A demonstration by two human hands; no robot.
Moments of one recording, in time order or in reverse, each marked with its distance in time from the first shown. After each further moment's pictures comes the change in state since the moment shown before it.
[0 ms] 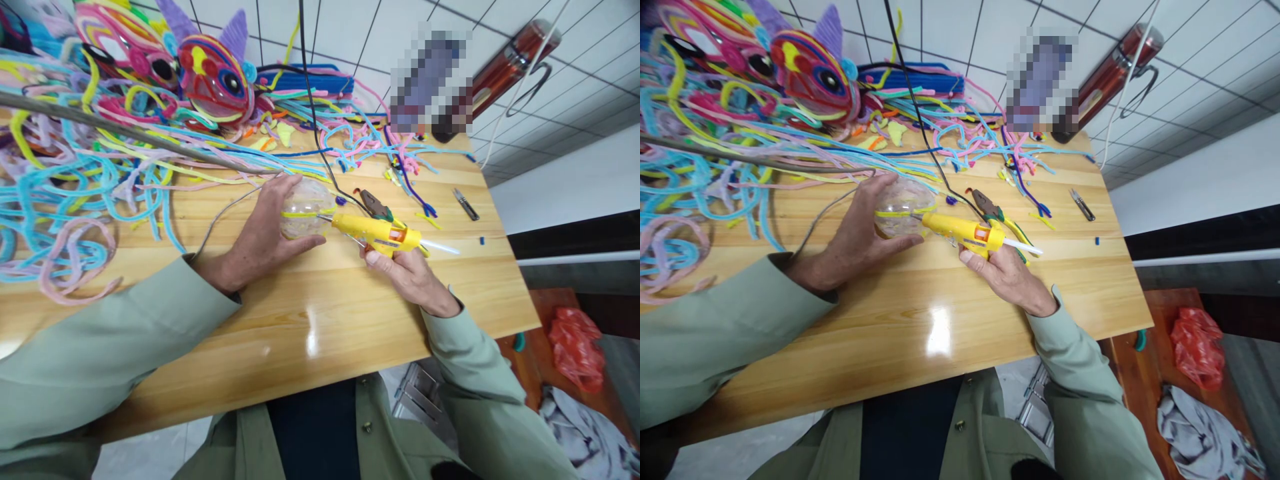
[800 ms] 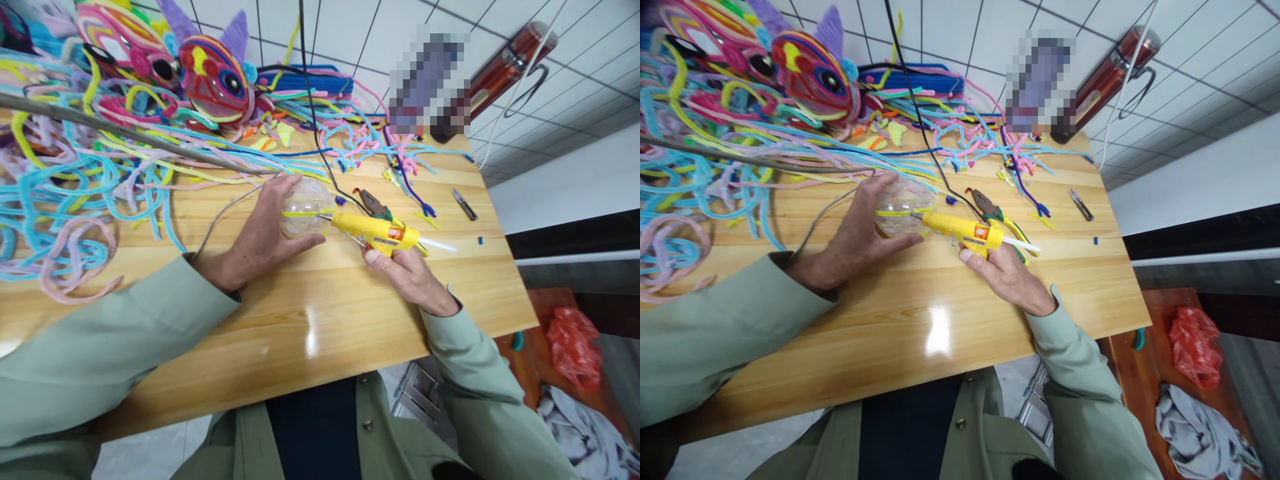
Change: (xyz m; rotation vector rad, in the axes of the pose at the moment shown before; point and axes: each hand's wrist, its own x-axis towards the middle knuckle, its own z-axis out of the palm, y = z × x) left_hand -0.001 -0.005 0.002 0.027 0.028 0.072; right_hand -0.001 0.002 -0.002 -0.069 -0.020 -0.029
